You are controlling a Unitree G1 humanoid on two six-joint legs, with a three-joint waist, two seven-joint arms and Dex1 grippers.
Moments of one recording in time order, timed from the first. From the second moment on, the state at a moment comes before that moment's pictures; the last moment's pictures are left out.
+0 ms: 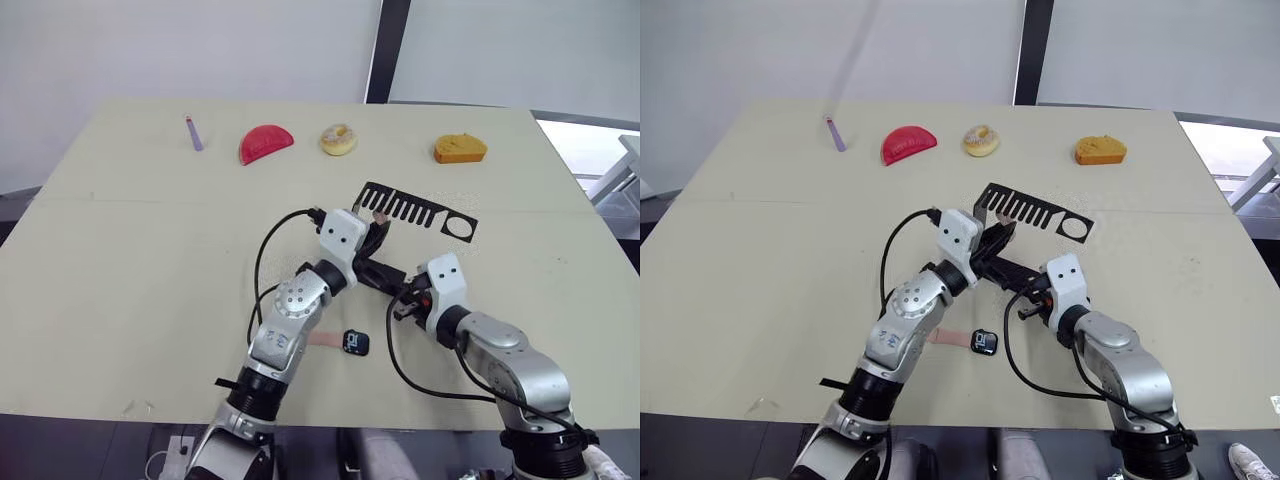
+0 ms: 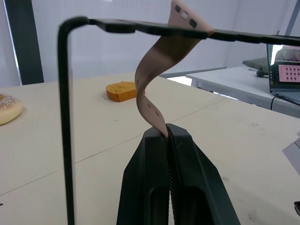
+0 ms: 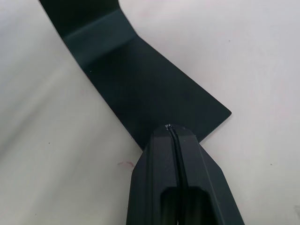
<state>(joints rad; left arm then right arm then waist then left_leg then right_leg) -0.47 -0.09 -0.26 -0.01 -0.08 0.21 -0.26 -0.18 -0.34 0.00 -0.42 0.25 0.88 0.35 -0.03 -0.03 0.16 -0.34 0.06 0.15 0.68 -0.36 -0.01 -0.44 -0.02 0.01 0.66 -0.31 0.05</state>
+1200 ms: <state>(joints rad) -0.41 -0.02 -0.28 -0.17 -0.09 0.23 -0.36 -0.21 -0.34 0.01 -0.38 0.25 0.87 0.35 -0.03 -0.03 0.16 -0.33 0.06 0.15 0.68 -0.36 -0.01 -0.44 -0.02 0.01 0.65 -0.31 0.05</state>
